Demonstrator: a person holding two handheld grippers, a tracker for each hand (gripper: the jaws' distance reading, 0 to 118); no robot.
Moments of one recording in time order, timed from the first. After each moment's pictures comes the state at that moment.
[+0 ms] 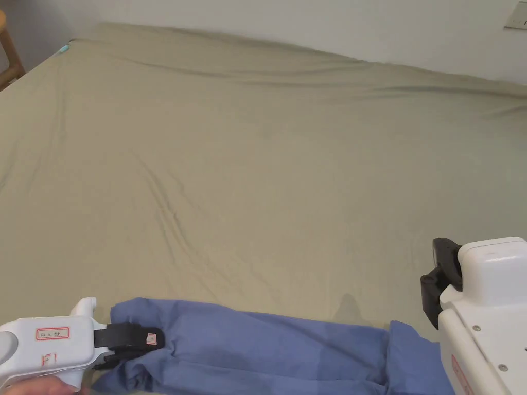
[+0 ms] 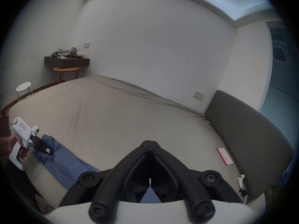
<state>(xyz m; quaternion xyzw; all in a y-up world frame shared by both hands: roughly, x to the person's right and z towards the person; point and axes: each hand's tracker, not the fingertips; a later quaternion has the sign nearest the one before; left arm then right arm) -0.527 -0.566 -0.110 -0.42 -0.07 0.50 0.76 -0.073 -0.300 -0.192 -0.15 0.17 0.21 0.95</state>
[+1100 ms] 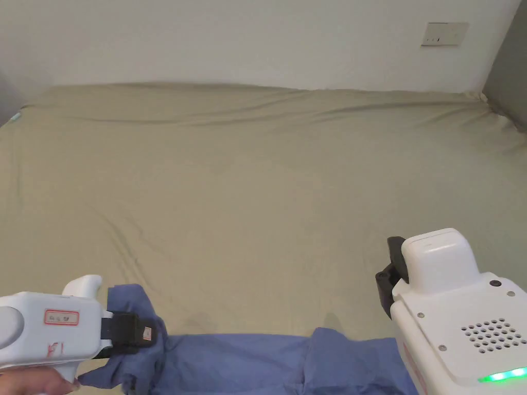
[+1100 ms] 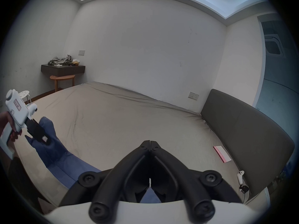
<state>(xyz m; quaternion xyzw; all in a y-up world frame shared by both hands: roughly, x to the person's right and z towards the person) -0.427 -0.400 -0.170 -0.48 -0.06 0.28 0.83 -0.028 -0.283 -0.182 -0.14 0.15 0.18 0.96</state>
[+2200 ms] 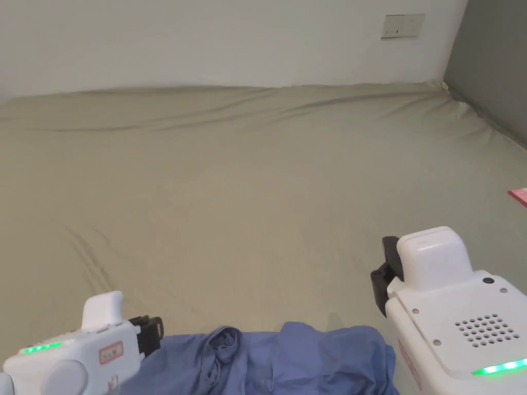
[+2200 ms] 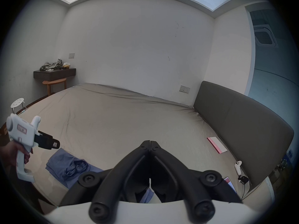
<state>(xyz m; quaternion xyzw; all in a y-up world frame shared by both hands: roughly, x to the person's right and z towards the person) -0.339 -0.436 -0.170 -0.37 0.04 0.15 0.92 0.016 -0.288 -0.181 -0.15 0.12 0.15 0.97</state>
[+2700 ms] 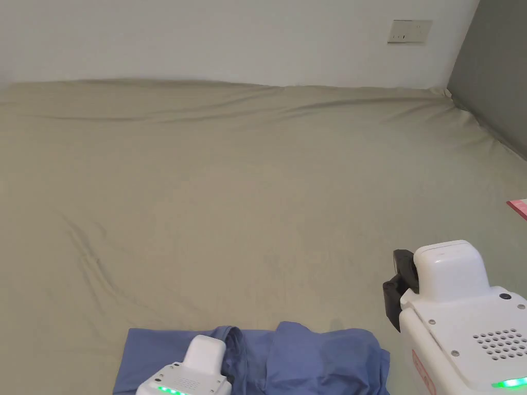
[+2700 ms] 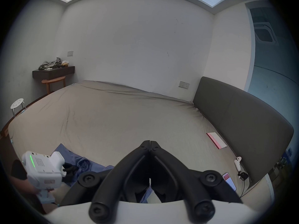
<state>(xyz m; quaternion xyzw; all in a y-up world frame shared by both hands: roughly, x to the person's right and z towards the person) -0.205 -0.513 -0.174 -0.41 -0.03 -0.02 0.91 0.027 -0.290 -0.182 -0.17 0.12 0.15 0.97</state>
